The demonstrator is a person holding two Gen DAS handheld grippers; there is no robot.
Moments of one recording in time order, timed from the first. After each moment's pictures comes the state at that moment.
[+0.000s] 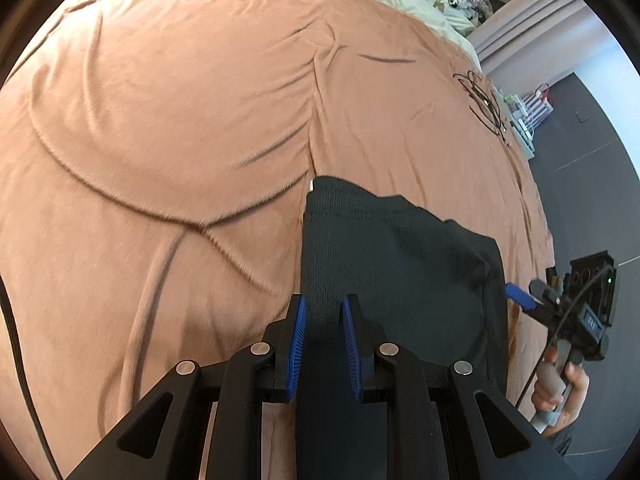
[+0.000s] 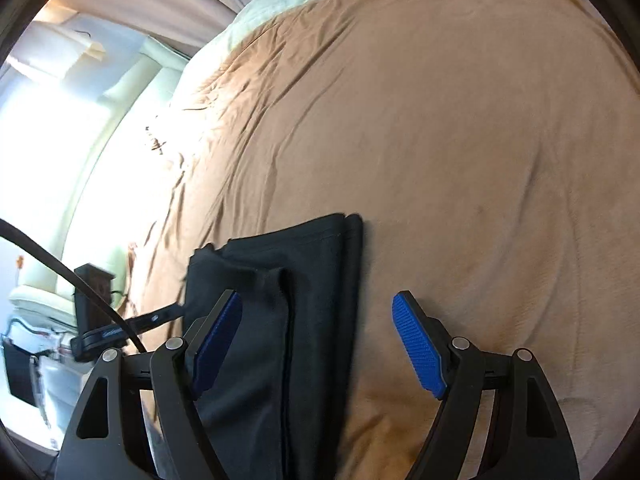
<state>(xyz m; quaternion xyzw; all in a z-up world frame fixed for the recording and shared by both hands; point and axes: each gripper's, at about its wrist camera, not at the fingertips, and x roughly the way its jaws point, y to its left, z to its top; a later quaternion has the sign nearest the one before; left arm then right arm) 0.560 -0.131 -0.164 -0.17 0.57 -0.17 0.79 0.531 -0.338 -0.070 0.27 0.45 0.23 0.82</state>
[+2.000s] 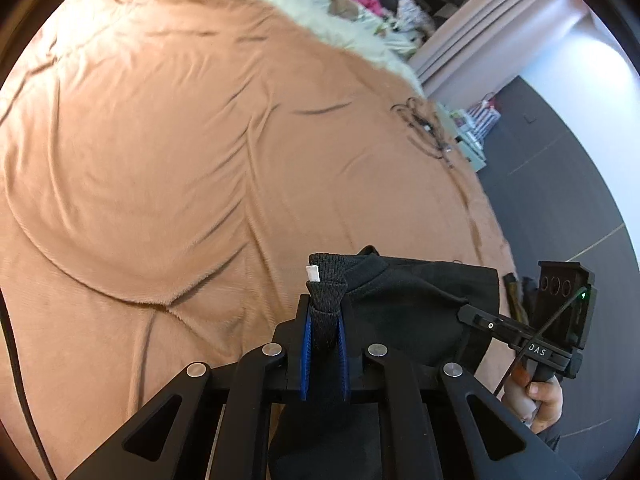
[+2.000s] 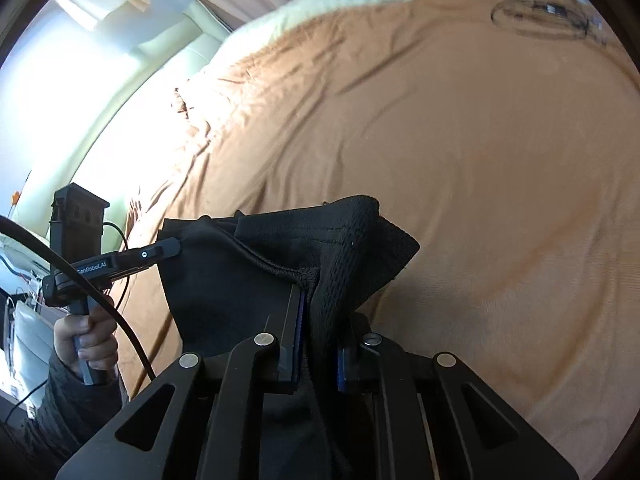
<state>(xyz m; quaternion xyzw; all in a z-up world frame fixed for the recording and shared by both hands) 0.551 -0.121 -0.098 -0.17 0.49 -0.25 0.82 0.500 -0.313 -0.038 0.17 0.42 0.26 0.86</state>
